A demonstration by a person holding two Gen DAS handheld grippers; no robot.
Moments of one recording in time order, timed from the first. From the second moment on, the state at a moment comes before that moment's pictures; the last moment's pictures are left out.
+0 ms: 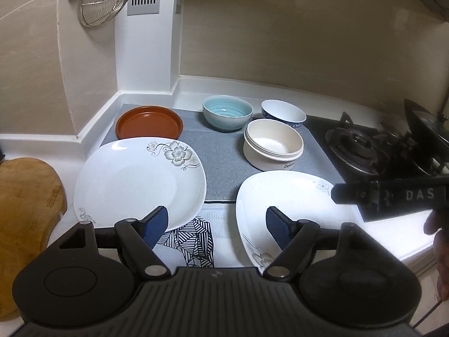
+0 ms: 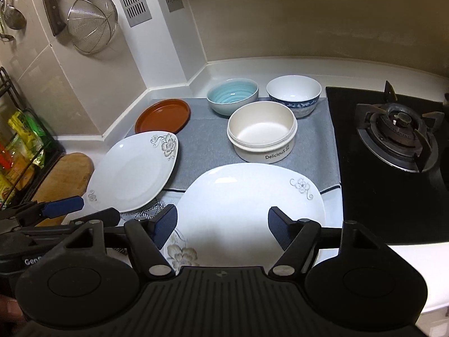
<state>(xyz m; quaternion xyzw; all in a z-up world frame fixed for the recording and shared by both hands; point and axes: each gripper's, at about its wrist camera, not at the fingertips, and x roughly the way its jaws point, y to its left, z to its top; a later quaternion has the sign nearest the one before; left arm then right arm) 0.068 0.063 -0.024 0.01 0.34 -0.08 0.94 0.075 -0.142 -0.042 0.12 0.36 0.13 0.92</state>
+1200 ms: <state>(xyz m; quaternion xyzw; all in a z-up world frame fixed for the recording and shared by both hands) 0.089 0.181 -0.043 -0.04 0.35 -0.09 0.93 0.110 -0.034 -0.042 0.10 0.34 0.14 0.93</state>
